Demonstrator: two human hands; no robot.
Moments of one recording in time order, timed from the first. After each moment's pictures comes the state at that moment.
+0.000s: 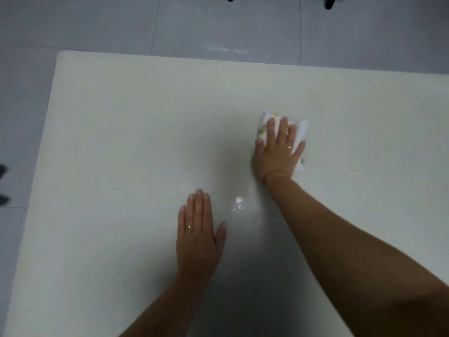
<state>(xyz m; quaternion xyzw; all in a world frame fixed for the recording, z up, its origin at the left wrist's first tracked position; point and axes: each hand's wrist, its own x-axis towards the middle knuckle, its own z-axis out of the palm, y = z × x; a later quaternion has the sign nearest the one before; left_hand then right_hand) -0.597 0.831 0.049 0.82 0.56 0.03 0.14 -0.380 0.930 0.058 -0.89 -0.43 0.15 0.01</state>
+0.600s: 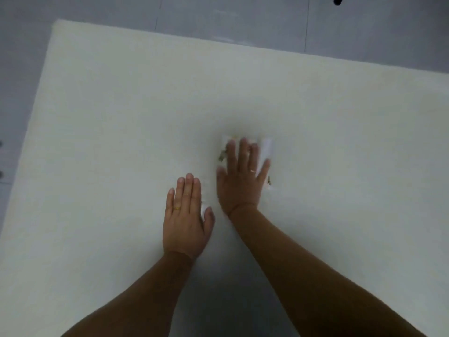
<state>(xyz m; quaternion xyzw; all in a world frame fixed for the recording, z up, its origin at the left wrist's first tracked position) -0.594 0.823 0.050 0.81 0.57 -0.01 0.14 -0.457 0.859 0.053 -0.84 -0.53 0.13 0.04</state>
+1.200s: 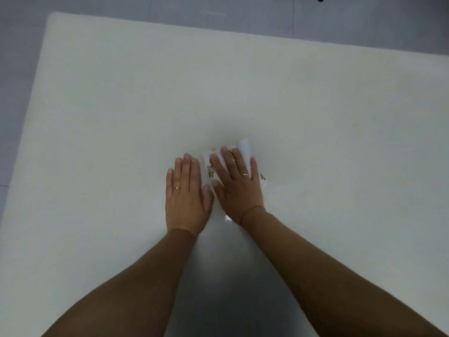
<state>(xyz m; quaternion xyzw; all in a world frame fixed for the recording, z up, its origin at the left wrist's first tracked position) -0.598 0.822 0.050 0.82 0.56 0.04 0.13 -0.461 0.799 0.053 -0.73 -0.67 0.14 0.01</state>
